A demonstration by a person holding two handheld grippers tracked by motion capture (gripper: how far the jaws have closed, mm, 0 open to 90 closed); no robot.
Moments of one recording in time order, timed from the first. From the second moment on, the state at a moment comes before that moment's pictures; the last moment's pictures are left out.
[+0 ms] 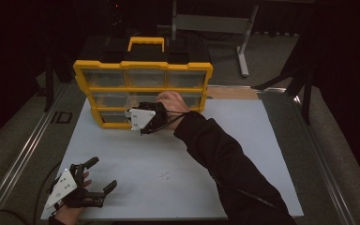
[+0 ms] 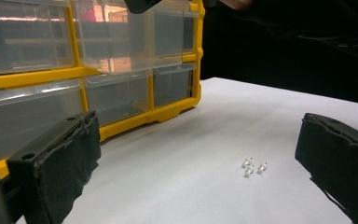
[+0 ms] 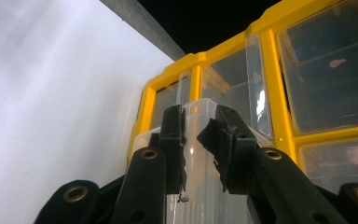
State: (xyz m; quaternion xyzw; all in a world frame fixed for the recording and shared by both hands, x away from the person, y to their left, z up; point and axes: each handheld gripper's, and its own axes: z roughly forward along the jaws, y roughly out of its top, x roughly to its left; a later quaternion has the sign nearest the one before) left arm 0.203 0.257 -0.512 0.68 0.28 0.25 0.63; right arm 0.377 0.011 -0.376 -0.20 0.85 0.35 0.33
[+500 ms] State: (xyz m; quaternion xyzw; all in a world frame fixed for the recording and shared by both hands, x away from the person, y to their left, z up) left arm 0.203 0.257 -0.512 0.68 0.28 0.25 0.63; right arm 0.366 0.009 -0.373 -0.20 0.85 0.36 0.33
